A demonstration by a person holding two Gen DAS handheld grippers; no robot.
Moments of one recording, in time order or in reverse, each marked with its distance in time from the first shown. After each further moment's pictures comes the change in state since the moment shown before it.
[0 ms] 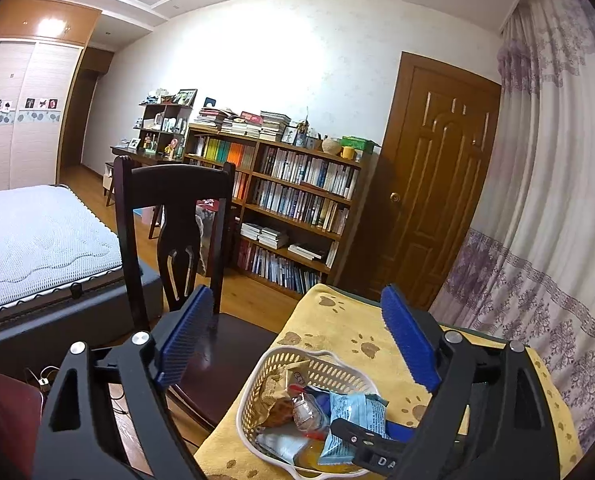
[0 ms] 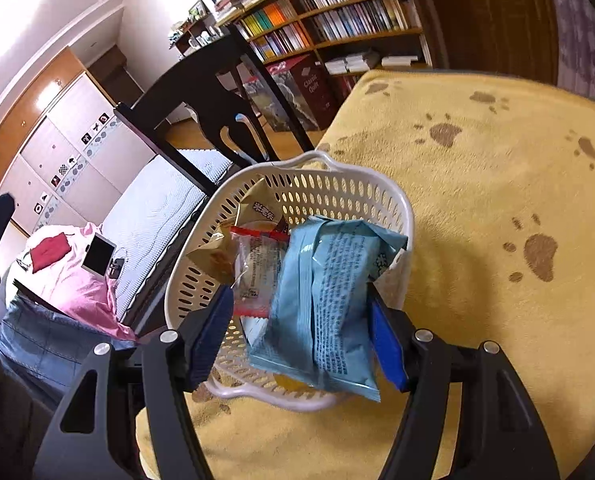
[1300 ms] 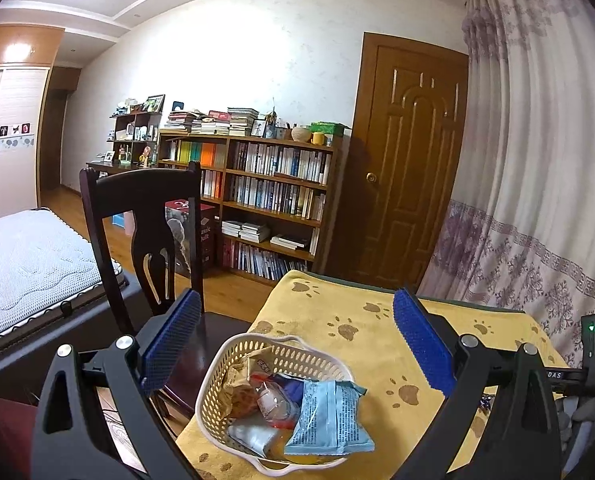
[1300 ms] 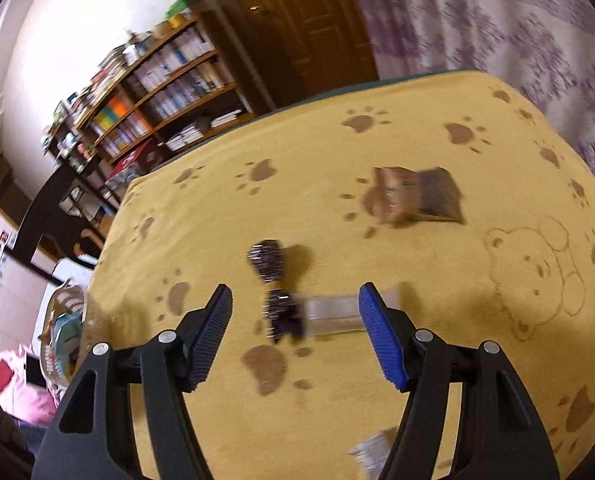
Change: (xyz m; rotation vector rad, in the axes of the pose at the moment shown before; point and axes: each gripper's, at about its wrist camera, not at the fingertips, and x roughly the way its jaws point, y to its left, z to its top) left arm 0.005 -0.045 -0.016 0.117 0.033 -0.058; right arm -0.175 -0.272 -0.036 0.386 -0.195 -0.376
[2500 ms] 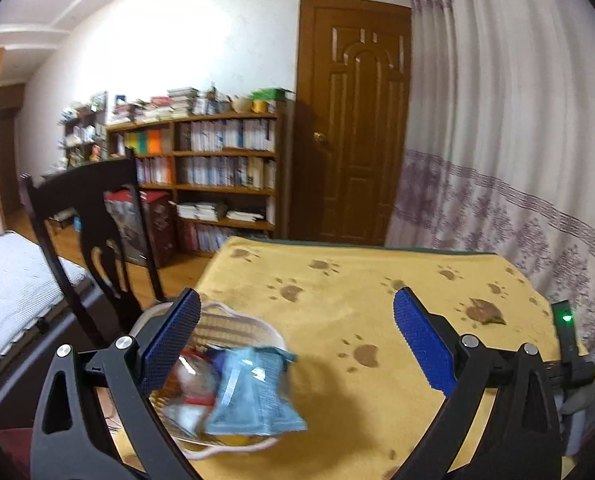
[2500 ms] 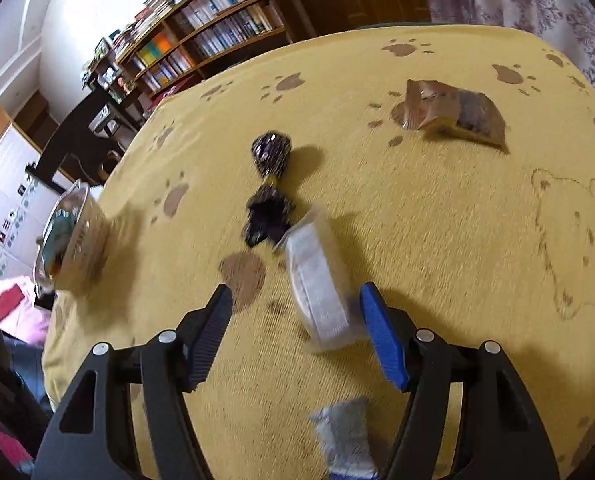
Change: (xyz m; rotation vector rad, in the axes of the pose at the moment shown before) left arm 0.025 -0.072 -0.033 0.152 0.127 -0.158; right arm 0.035 -0.011 -0.050 -0.190 0.178 0.133
